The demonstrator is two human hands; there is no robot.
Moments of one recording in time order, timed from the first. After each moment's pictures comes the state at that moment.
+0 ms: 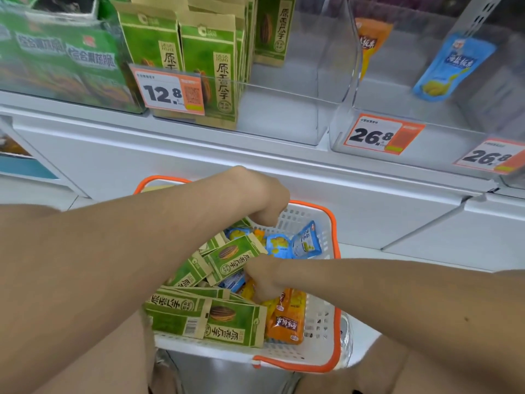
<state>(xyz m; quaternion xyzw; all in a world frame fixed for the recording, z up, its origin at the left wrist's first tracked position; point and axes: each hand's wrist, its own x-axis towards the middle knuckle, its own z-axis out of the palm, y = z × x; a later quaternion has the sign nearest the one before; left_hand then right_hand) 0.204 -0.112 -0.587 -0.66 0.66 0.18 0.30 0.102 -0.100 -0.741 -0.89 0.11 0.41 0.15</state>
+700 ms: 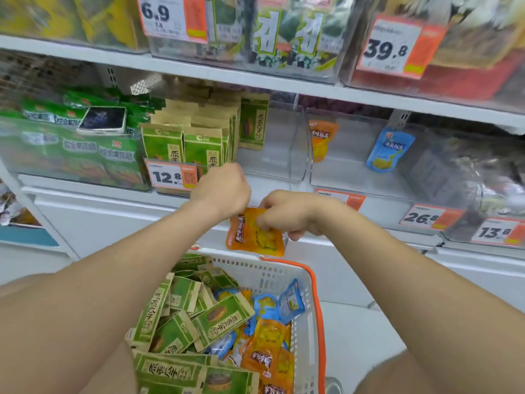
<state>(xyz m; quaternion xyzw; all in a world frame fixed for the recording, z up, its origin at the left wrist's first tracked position) 0.245 -0.100 -0.504 -0.86 0.44 0.10 -0.25 0.115 -0.185 -0.491 -0.84 0.35 0.15 0.38</state>
